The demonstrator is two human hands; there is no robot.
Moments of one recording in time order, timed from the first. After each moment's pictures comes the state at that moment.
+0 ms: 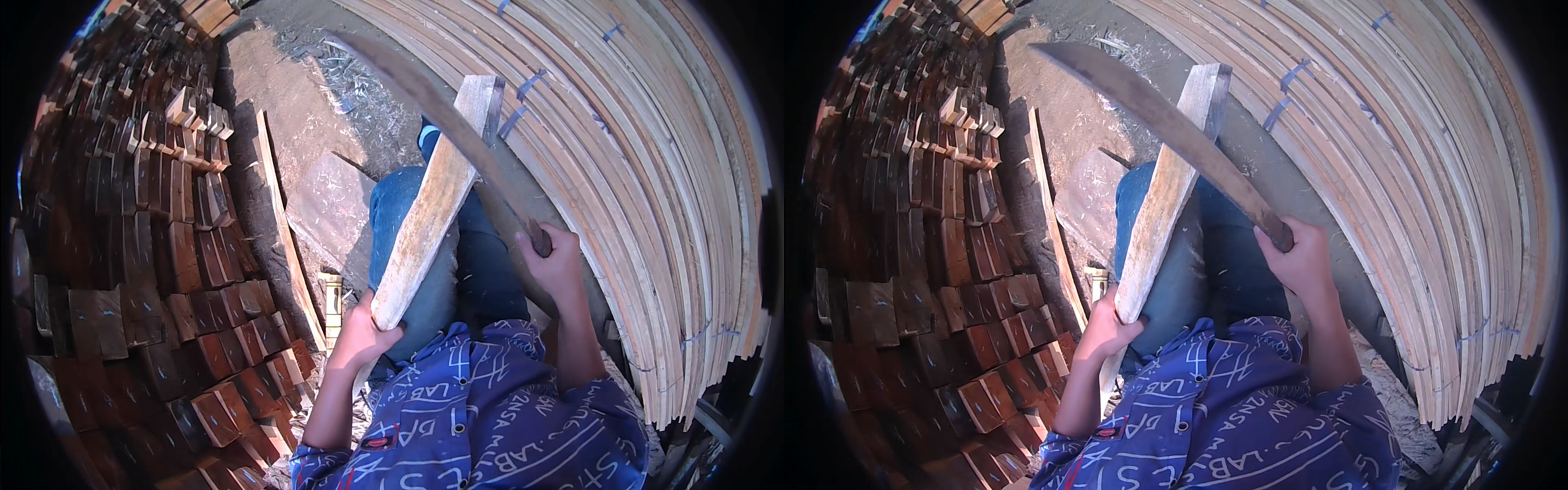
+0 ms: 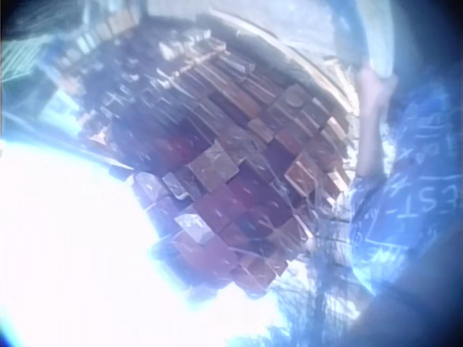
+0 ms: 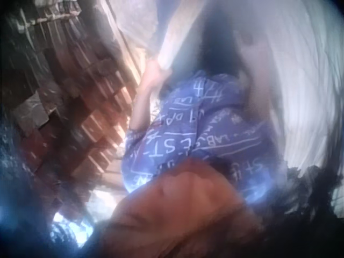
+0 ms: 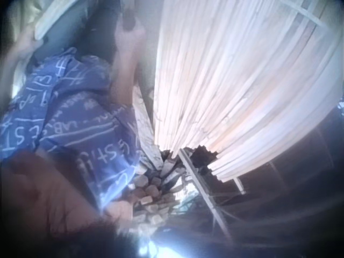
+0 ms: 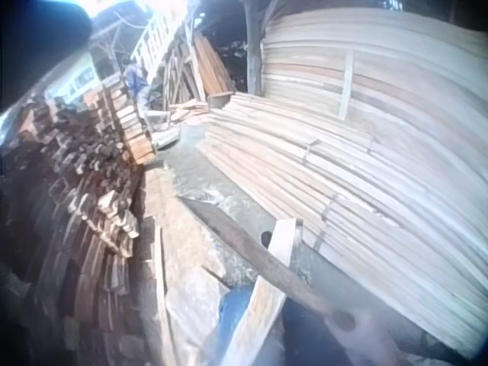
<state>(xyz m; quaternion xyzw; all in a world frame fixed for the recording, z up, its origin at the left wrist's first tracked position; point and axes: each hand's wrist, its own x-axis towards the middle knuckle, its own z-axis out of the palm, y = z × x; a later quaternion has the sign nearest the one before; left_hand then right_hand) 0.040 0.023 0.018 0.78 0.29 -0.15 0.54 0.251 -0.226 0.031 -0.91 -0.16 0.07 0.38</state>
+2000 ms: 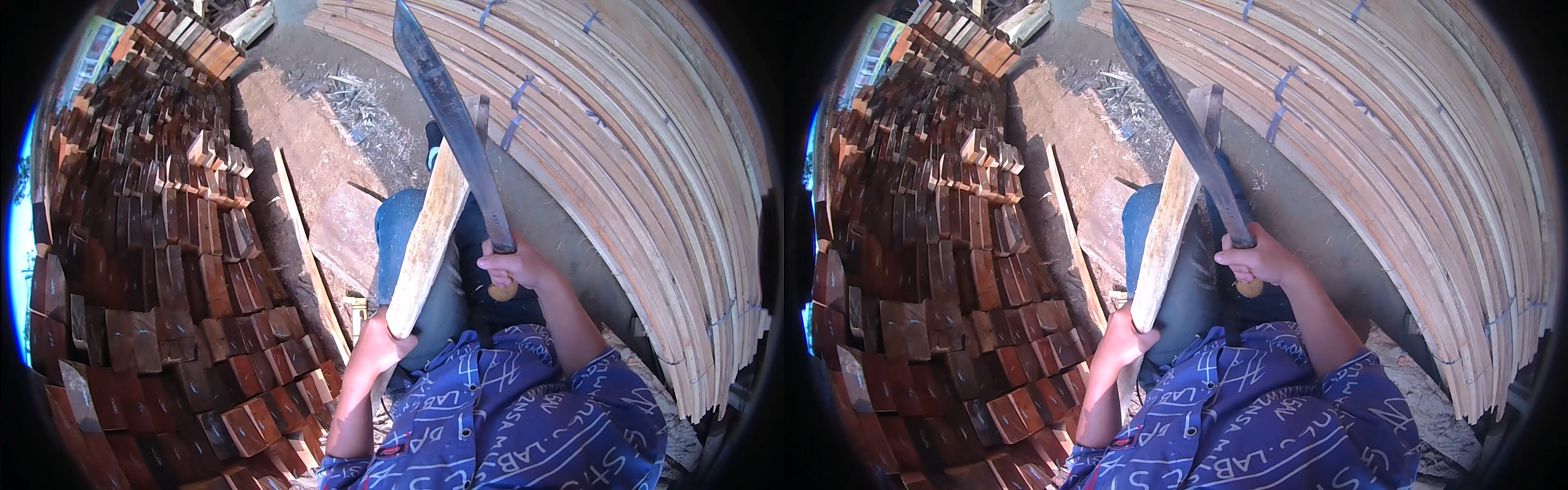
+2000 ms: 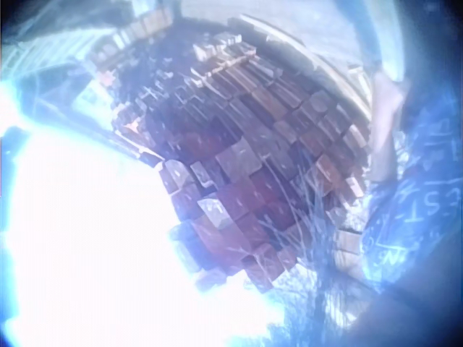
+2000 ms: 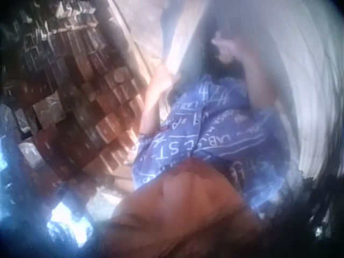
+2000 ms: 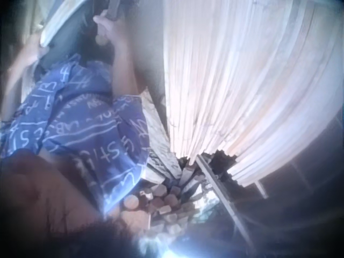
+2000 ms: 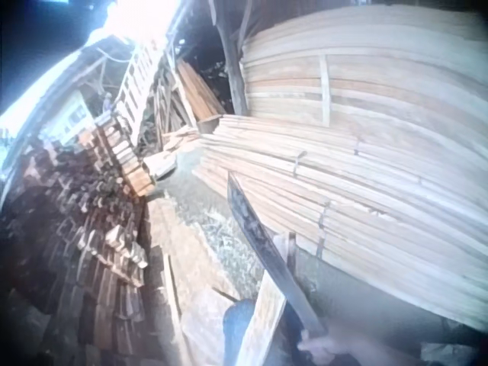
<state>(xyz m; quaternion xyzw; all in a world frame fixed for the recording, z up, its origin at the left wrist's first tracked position) 0.054 0.018 0.034 0.82 0.28 -0.17 0.47 0.260 -0.204 0.013 -0.52 -0.05 0.50 0.69</state>
